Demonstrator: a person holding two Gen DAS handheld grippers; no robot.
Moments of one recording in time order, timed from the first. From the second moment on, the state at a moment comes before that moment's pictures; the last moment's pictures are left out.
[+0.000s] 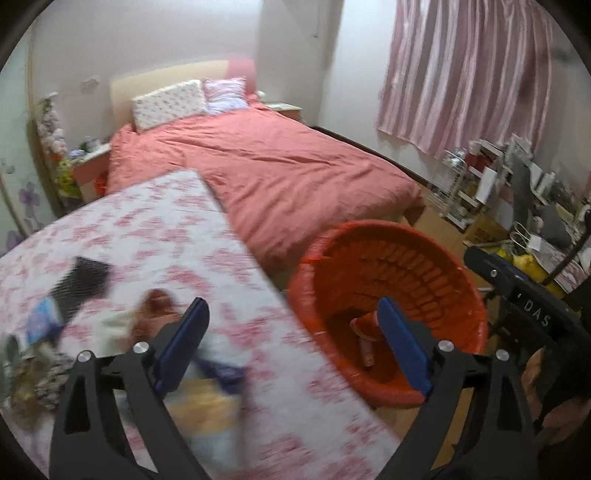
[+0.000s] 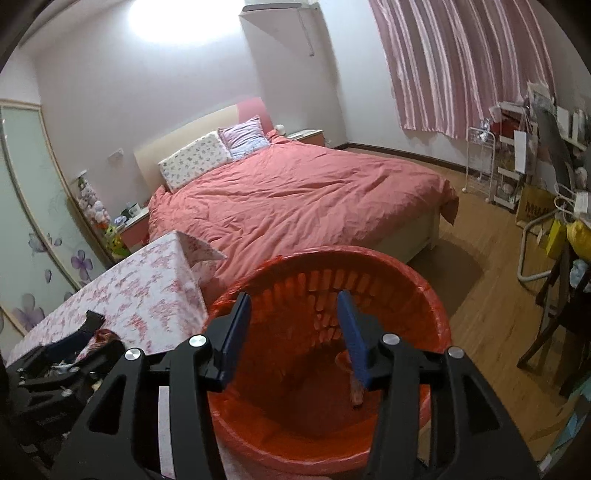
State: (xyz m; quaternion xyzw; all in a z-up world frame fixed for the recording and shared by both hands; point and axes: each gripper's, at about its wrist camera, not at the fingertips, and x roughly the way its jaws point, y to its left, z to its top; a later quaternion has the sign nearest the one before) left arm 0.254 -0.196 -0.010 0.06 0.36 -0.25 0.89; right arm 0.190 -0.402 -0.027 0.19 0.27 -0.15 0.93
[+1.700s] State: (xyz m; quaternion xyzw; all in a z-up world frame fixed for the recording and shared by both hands) left arm 0.243 0.123 0.001 -0.04 0.36 0.02 0.93; right arm 0.221 -0.219 -0.061 0.16 0.41 0.02 0.90
